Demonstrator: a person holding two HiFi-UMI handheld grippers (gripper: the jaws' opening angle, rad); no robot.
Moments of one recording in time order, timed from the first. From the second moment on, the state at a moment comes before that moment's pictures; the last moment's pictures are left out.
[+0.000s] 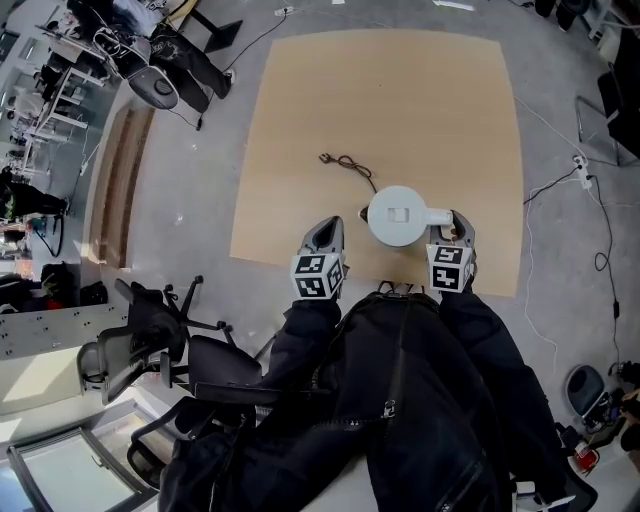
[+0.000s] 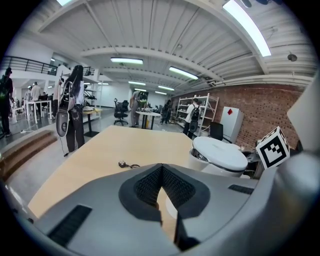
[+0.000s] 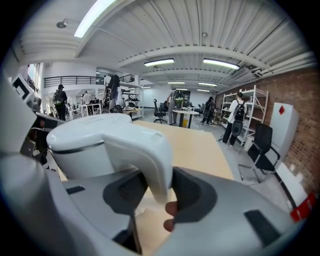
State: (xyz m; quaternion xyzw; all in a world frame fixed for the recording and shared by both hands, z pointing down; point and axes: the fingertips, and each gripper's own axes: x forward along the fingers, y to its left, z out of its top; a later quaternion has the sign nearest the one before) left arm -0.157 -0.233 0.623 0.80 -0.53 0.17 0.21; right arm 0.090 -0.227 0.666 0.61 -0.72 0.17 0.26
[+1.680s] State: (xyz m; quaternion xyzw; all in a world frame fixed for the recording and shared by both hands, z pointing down) left arm -0.143 -0.266 0.557 0.81 -0.55 0.09 0.17; right arm 0.119 -0.262 0.539 0.64 -0.73 0.19 0.15
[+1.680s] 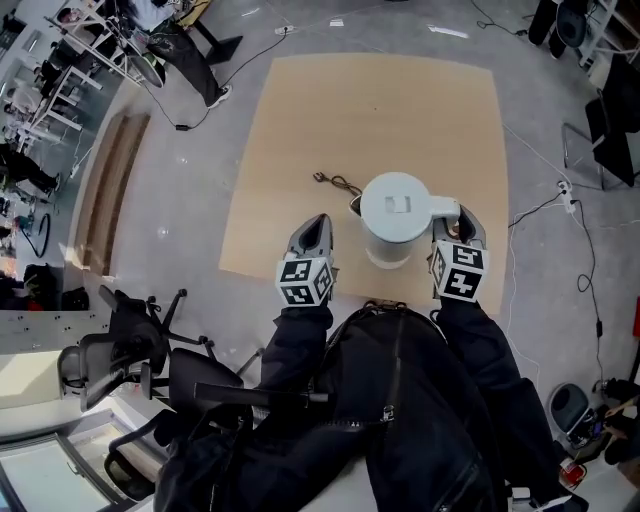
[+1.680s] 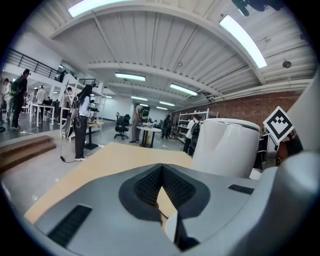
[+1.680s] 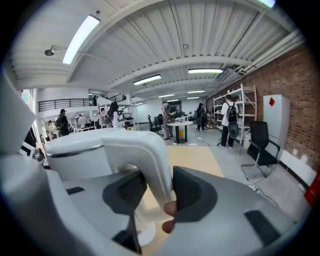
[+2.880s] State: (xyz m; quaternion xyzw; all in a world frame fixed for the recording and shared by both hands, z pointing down) left arm -0.124 -0.288 0.380 0.84 -0.54 -0.03 0.04; right arm 0.131 -0.257 0.389 0.67 -0.74 0.10 0.07
